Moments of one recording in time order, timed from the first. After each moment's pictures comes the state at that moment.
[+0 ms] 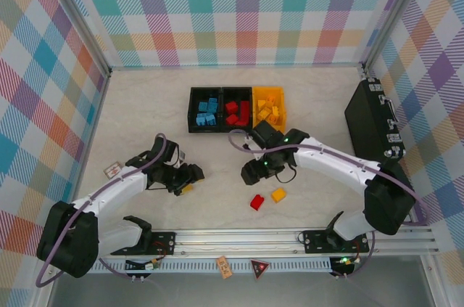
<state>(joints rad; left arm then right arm) -0.37 1.14 0.55 -0.57 0.50 -0.86 0.85 1.46 1.05 -0.85 -0.21 0.29</state>
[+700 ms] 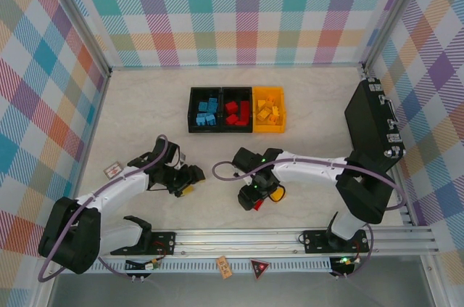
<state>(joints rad) -0.37 1.17 0.53 -0.52 0.50 -0.87 1.02 1.61 0.97 -0.82 -0.15 0.30</state>
